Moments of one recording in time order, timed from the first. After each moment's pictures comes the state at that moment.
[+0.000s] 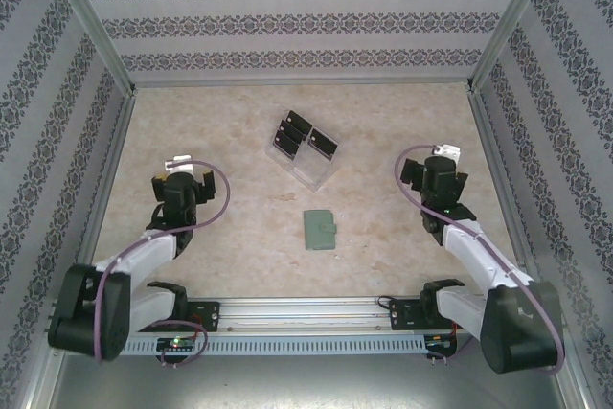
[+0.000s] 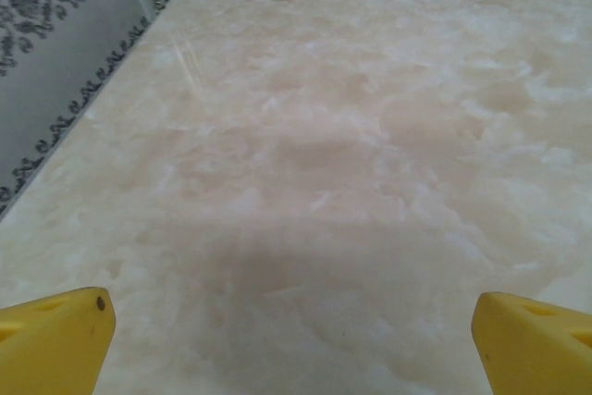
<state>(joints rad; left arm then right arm) -0.12 1.18 0.34 0.38 -0.40 -0.05 0.10 1.08 0.47 0.07 0.35 0.23</state>
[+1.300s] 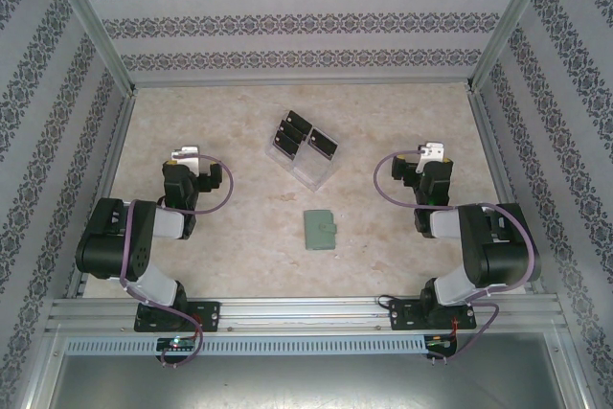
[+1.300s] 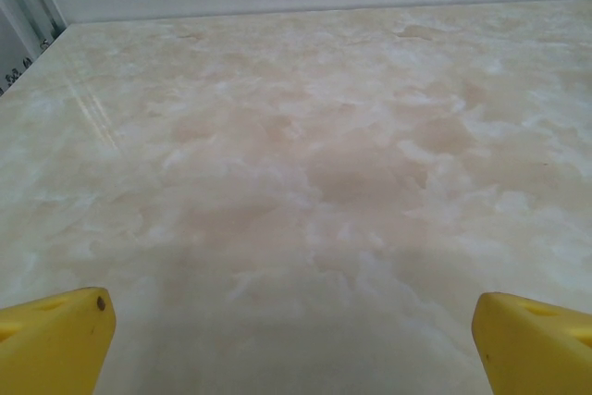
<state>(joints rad) -0.01 1.58 0.38 0.86 -0.12 0.01 0.02 1.52 0.37 0.82 0.13 0.05</state>
